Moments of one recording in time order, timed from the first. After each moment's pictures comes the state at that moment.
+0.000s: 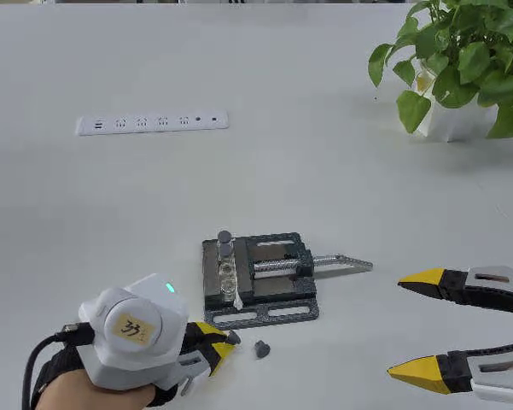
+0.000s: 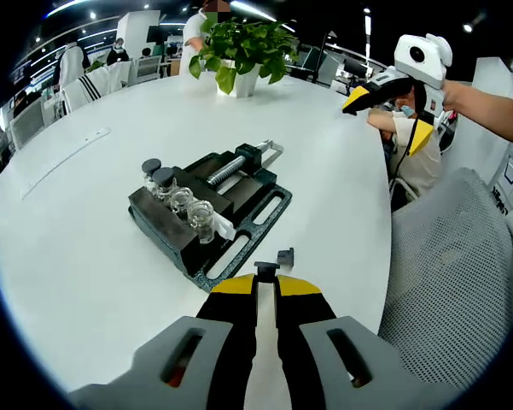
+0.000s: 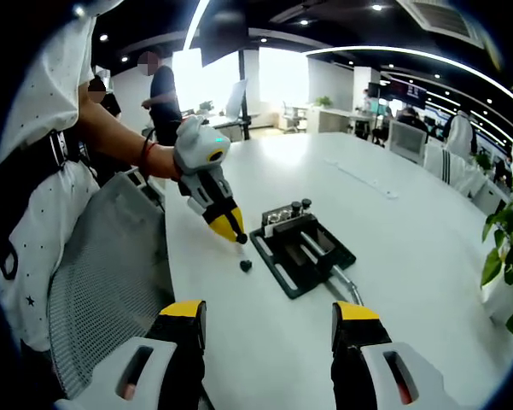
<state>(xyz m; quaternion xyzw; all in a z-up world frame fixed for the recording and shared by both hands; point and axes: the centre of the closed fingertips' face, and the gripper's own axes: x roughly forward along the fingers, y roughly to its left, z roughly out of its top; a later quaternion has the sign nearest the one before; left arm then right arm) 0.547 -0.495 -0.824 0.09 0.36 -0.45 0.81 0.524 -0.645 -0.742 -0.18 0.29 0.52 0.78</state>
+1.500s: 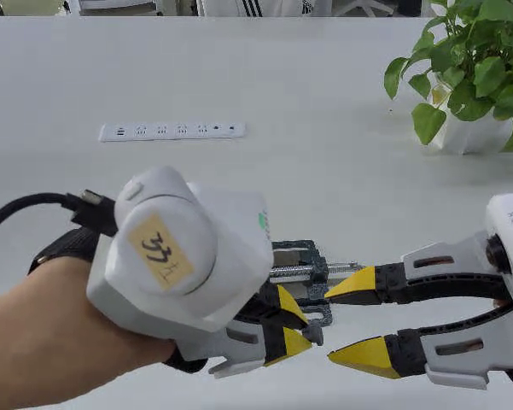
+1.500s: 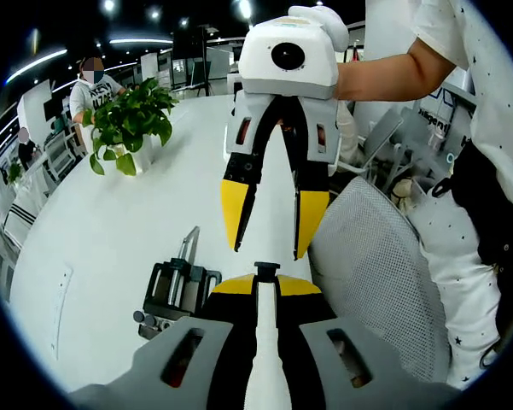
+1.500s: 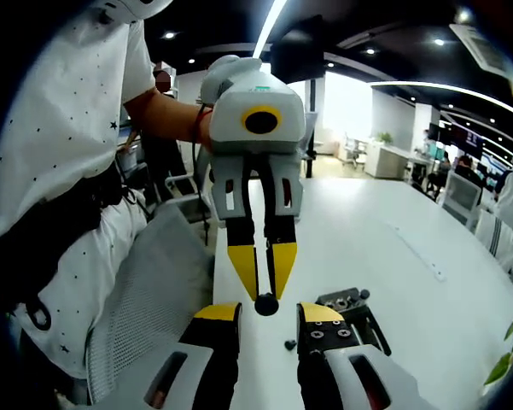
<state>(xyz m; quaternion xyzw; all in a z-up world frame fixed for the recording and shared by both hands) 0.499 -0.551 -0.682 0.22 0.26 -0.64 0.69 0.494 -0.547 -0.672 -0.19 0.21 0.65 0.70</state>
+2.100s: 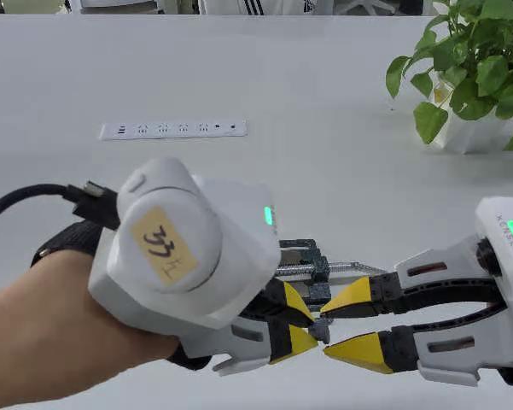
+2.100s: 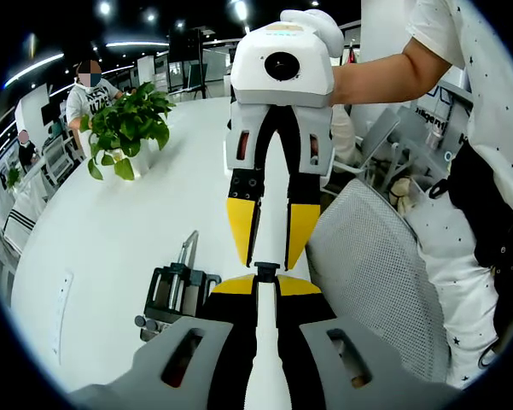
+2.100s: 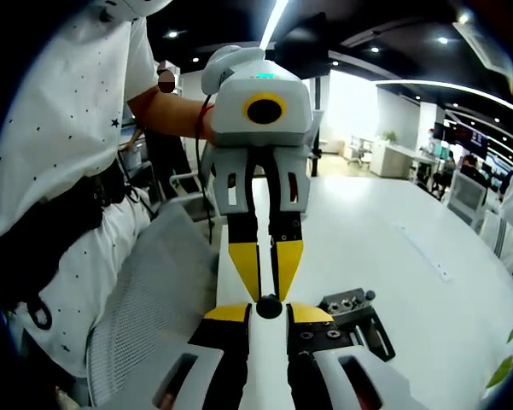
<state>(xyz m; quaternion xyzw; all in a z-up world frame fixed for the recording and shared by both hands) 0.496 -0.554 -0.675 0.22 0.26 -0.64 0.69 0.492 -0.543 -0.674 -0.19 0.21 0.66 0.70</state>
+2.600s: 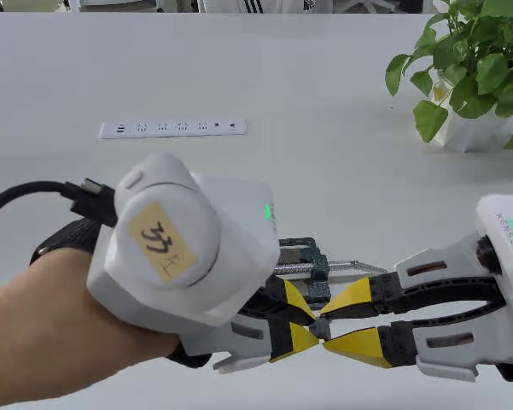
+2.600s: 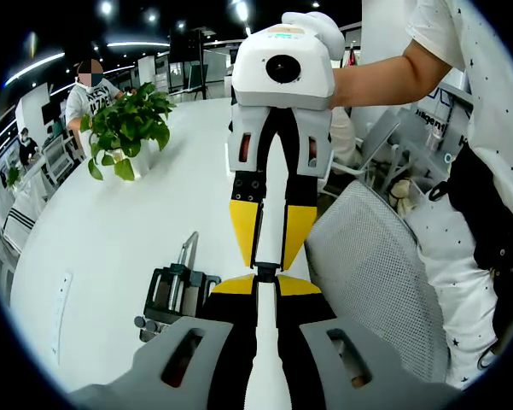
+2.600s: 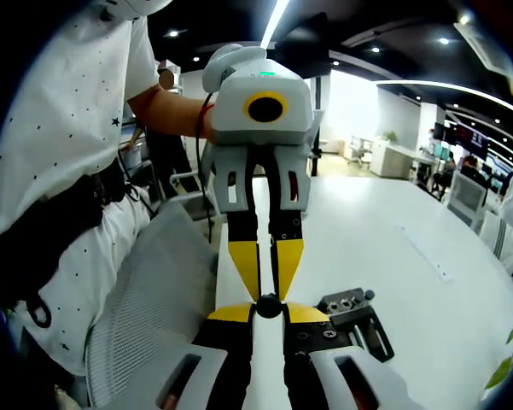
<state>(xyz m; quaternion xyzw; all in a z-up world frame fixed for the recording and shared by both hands) 0.497 -0.554 -0.675 0.22 0.26 -0.64 0.69 0.492 -0.544 -0.675 -0.20 0.21 0.66 0.69</state>
